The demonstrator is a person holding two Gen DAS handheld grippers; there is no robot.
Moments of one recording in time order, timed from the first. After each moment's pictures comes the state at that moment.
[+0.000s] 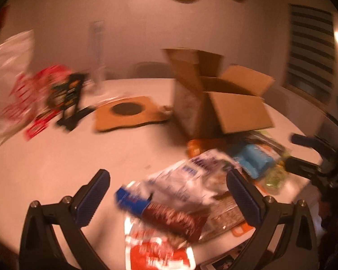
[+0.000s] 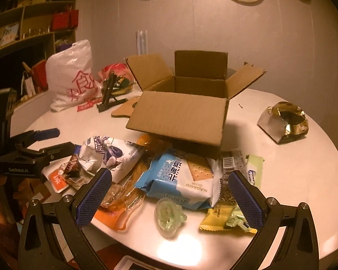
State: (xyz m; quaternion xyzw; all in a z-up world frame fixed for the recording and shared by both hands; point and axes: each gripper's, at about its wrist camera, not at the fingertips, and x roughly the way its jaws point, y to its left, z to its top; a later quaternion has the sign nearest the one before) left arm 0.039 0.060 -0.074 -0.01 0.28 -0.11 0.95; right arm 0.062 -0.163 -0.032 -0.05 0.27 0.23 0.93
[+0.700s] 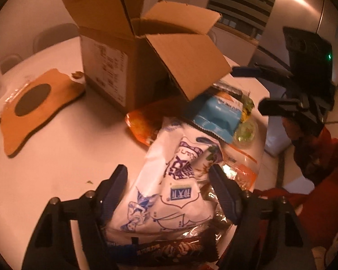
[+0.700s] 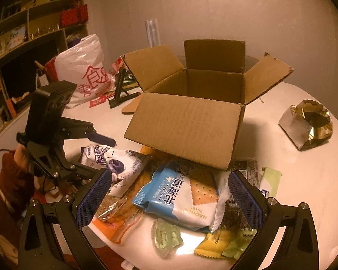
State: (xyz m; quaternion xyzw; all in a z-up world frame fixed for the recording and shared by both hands) left arm 0.120 0.040 -0.098 0.08 0.43 -0.38 0.82; right arm 0.114 -0.164 -0.026 -0.04 0.32 0.30 0.90
